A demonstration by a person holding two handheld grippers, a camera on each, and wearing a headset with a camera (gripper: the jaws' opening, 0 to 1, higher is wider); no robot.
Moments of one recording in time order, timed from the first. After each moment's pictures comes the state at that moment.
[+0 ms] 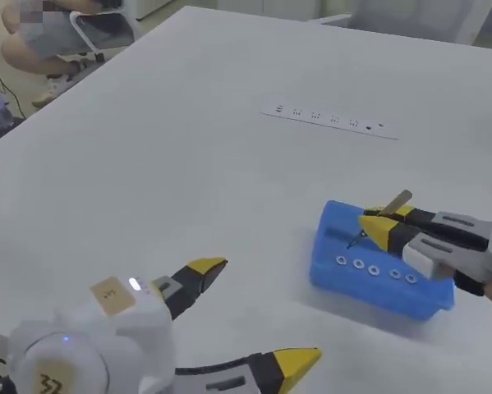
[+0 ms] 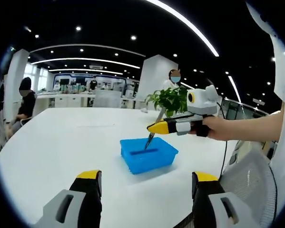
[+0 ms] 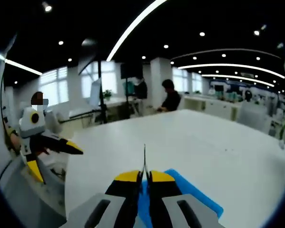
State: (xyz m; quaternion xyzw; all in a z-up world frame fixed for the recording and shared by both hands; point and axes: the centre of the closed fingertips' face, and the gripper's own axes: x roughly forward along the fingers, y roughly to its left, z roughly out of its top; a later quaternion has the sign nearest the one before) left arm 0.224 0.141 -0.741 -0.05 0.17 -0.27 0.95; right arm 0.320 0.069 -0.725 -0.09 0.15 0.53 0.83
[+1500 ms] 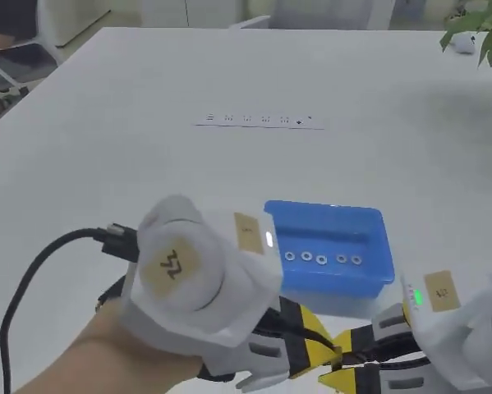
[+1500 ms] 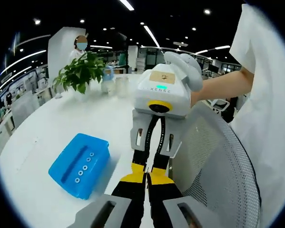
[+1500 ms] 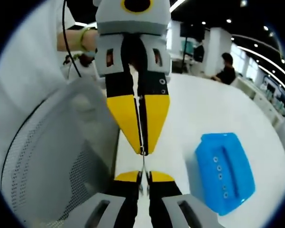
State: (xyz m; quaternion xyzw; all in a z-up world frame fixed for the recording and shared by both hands) left arm 0.202 0.027 -0.746 0.18 0.27 -0.60 0.73; right arm 0.200 0.040 -0.807 -0.30 0.27 0.65 0.65
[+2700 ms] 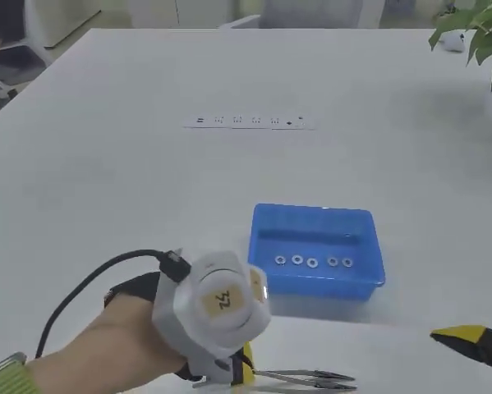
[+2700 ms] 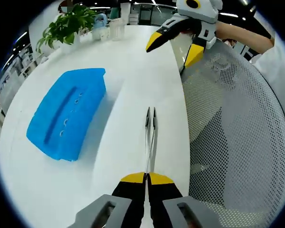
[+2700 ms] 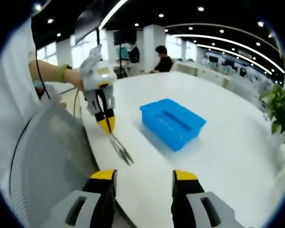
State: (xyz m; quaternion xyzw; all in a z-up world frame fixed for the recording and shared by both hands) left arm 0.211 0.084 -0.856 0.30 0.43 -0.57 0.63; right arm 0.208 -0.082 -0.783 -0.15 0.31 0.45 0.82
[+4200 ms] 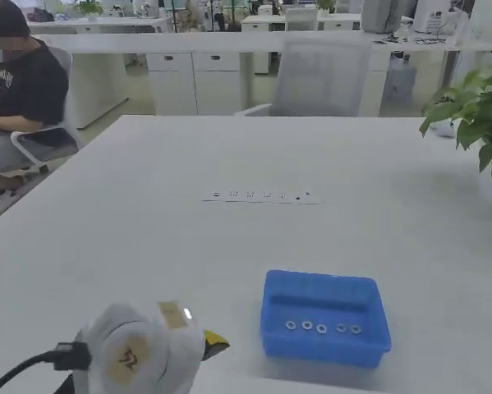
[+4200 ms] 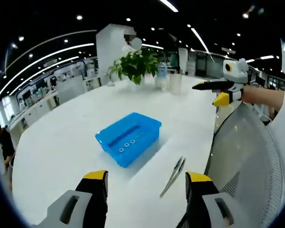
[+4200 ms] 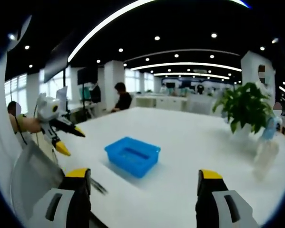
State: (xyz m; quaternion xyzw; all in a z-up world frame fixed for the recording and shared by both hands) left arm 0.231 0.114 -0.750 0.13 0.24 -0.38 0.89; right arm 0.237 -0.121 -0.713 -0.03 0.15 0.30 0.94
